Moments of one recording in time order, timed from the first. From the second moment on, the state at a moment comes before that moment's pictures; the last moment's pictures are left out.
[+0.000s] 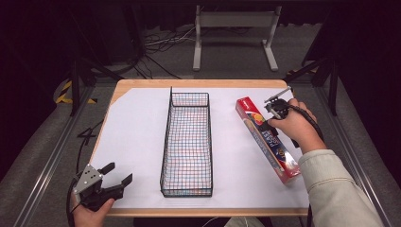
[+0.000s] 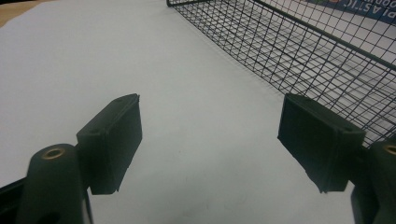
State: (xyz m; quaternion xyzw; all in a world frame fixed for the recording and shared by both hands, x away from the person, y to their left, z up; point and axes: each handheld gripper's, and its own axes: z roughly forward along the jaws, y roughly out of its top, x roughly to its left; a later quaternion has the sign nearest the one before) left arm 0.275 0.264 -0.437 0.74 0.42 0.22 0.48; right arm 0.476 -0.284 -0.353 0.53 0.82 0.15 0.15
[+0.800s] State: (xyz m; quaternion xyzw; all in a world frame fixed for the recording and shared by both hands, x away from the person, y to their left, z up) left arm 0.276 0.264 -0.437 0.74 0.42 0.22 0.48; right arm 0.487 -0.274 -0.388 0.54 0.83 0.10 0.10
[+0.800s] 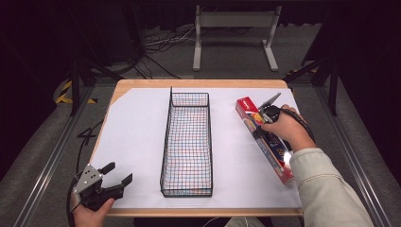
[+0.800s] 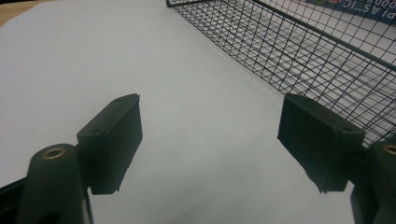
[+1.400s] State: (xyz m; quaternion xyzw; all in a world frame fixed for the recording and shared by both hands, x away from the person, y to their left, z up) left arm 0.277 0.262 -0.437 0.74 0.42 0.22 0.48; right arm 0.488 -0.267 -0.404 0.55 0.83 0.06 0.09
